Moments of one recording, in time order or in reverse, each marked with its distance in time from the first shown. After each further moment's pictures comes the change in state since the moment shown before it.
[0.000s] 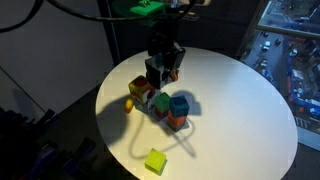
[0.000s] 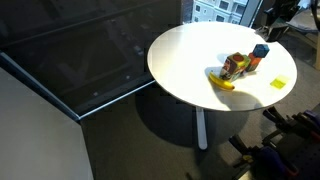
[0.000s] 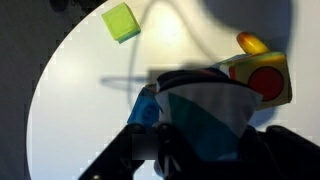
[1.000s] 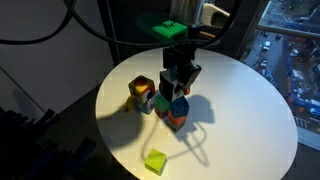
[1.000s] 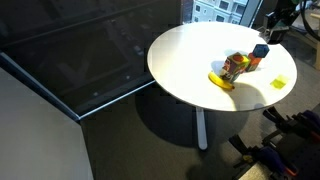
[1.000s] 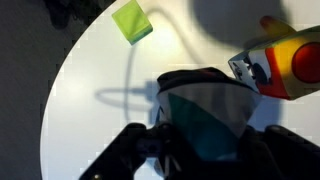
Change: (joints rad) arm -0.070 0.150 -0.005 0.152 0.040 -0.052 0.021
